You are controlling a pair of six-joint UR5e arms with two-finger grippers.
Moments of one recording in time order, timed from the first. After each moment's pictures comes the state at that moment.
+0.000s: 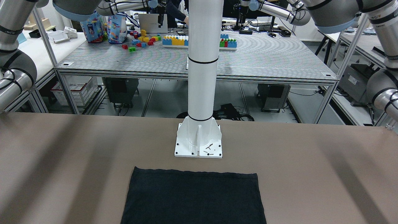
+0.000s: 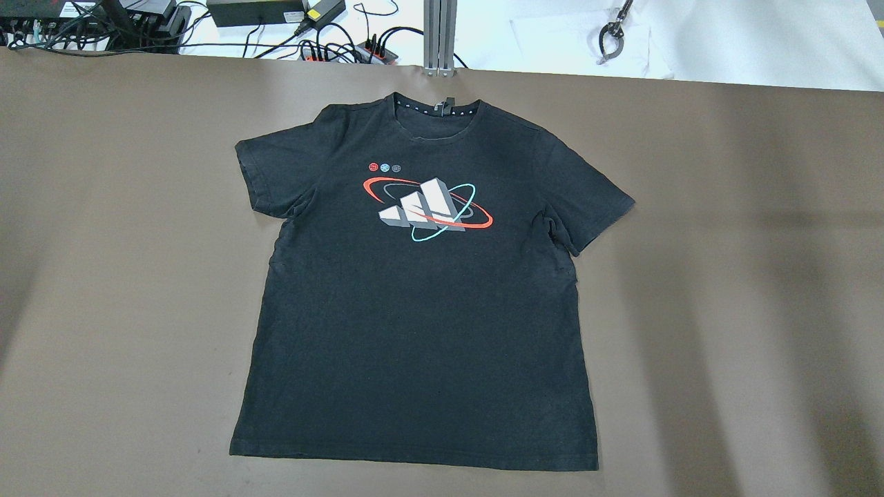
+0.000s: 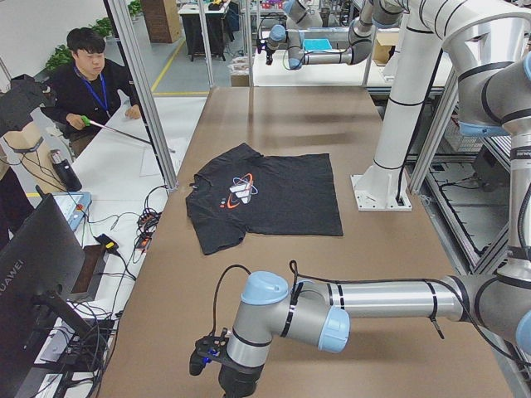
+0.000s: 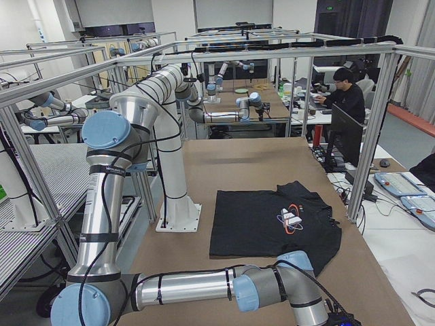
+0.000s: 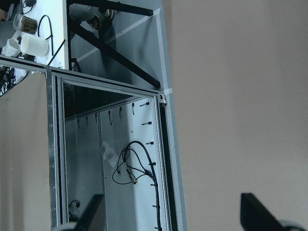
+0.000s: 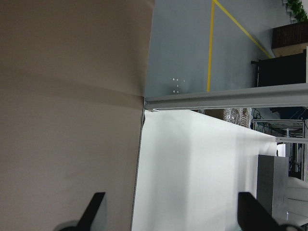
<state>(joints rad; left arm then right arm) -1.64 -1.64 -1.49 -1.88 -1.69 0.08 1.54 -1.55 1.66 -1.41 1.54 -0.03</state>
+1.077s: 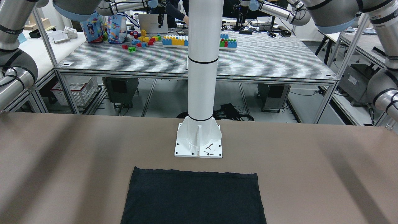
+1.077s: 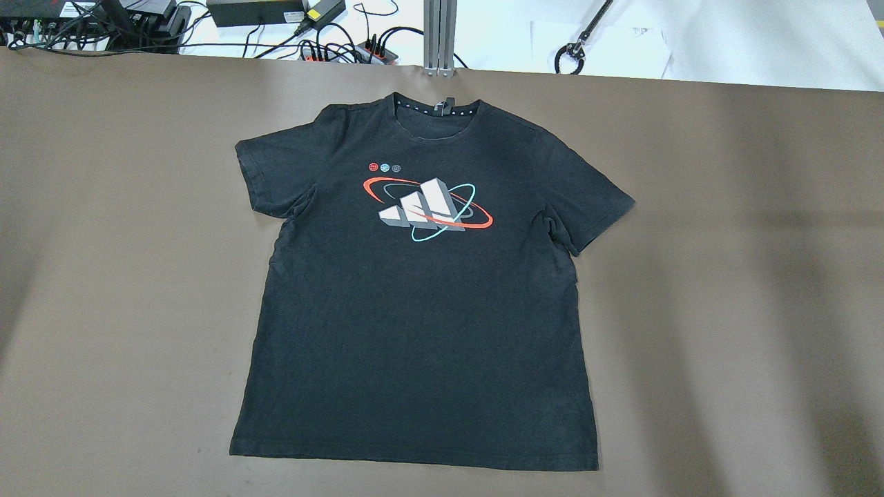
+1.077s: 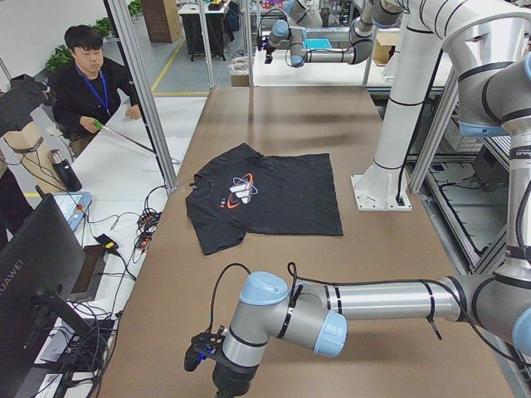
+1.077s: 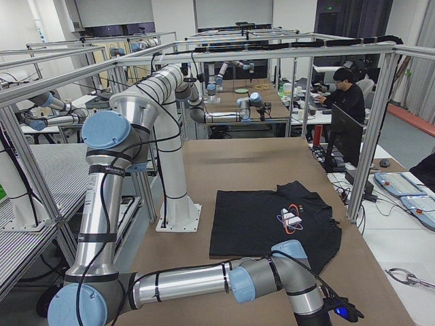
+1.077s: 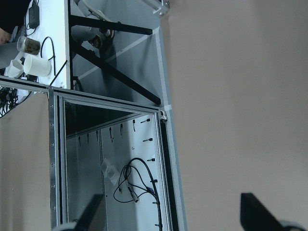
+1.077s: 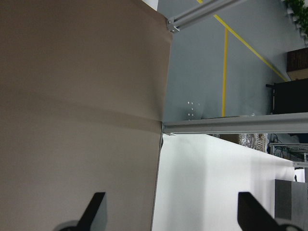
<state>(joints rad) -1.64 -1.66 -1.46 -1.96 -1.69 0.09 1.54 -1.56 1.76 -1.40 1.61 -0.03</state>
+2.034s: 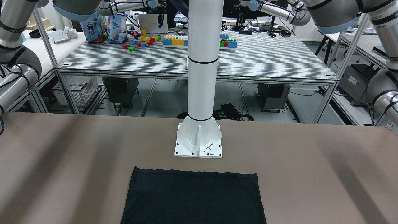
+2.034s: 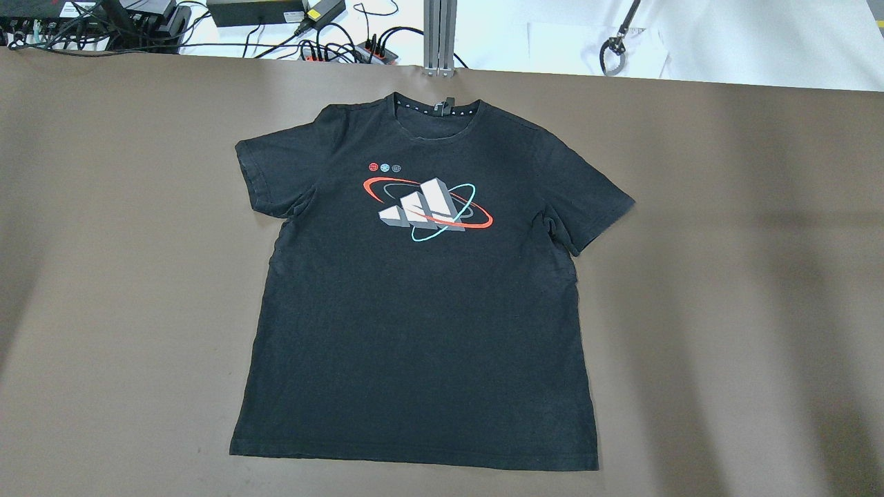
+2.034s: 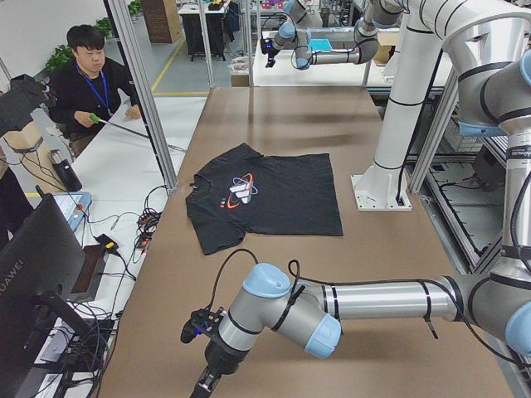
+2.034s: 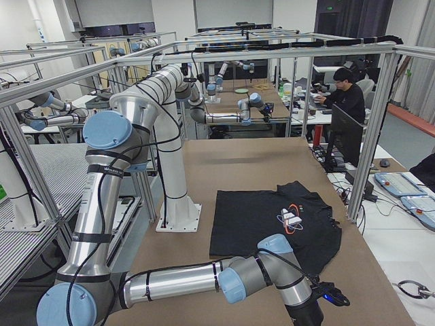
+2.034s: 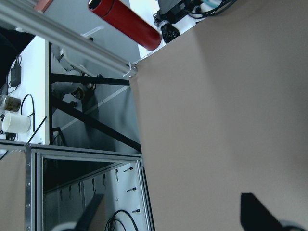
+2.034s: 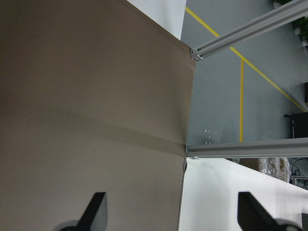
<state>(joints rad) -1.61 -1.66 -1.44 -2.16 -1.76 0.08 1.50 -1.64 1.79 -1.22 1.66 -0.01</state>
